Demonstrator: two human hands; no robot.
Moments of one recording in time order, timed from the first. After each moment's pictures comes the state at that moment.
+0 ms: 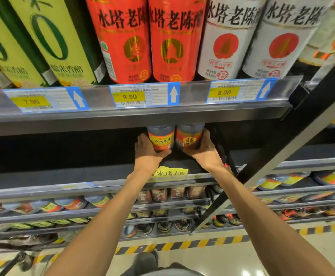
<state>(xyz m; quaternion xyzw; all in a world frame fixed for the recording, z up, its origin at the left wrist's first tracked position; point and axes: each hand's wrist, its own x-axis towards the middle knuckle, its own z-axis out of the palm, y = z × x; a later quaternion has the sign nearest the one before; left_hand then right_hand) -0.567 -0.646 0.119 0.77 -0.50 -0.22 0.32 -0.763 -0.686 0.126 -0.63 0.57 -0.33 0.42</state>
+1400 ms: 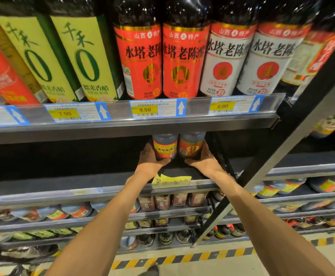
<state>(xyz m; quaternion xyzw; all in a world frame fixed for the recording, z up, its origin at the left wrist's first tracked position) -0.549 -0.642 0.129 0.75 -0.53 -0.28 0.29 -0.762 -0.675 0.140 -0.63 0.60 -0.25 0.44</state>
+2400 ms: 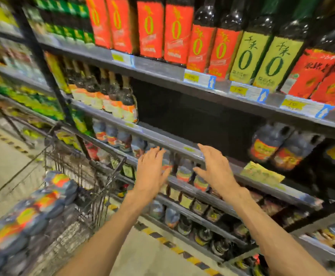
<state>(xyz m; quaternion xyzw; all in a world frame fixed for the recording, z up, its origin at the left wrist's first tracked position) -0.402 -0.297 0.151 0.85 -0.48 0.05 0.22 -0.571 -0.446 0.195 -0.95 0.29 -0.14 0.06</state>
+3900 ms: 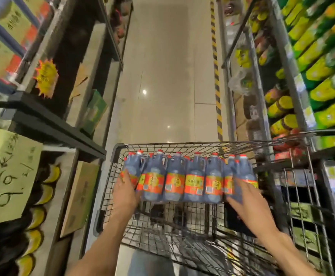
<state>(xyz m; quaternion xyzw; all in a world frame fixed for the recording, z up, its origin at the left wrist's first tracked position) -0.090 0.292 -0.168 0.89 0.34 -0.15 0.25 0.006 -0.099 -0.070 -0.96 -0.10 0.18 0.18</state>
